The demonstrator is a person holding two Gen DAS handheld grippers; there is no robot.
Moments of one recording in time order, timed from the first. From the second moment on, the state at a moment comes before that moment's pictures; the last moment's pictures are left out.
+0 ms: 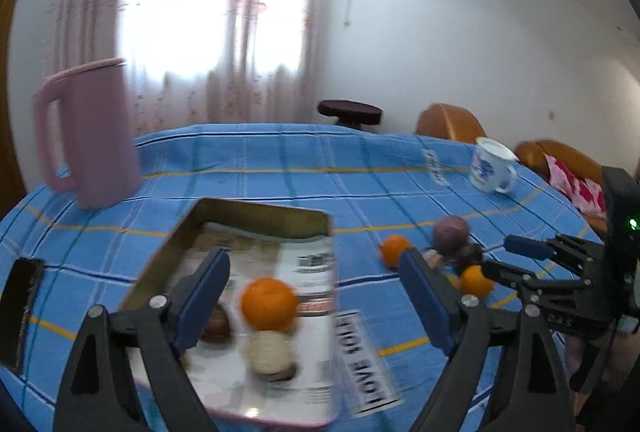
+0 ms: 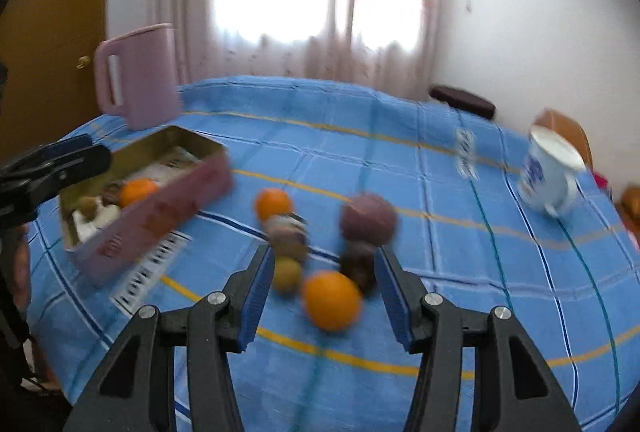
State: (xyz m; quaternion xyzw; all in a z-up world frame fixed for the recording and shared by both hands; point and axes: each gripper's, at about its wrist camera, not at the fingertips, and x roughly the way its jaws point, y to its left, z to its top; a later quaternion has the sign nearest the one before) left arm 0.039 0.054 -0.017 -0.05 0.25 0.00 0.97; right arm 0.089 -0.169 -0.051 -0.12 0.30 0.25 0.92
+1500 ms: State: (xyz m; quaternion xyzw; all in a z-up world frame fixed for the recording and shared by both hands) left arm 0.125 -0.063 -0.072 -0.02 0.41 -0.13 0.90; right arm 0.100 -0.199 -0.053 -0.07 0.29 0.24 0.92
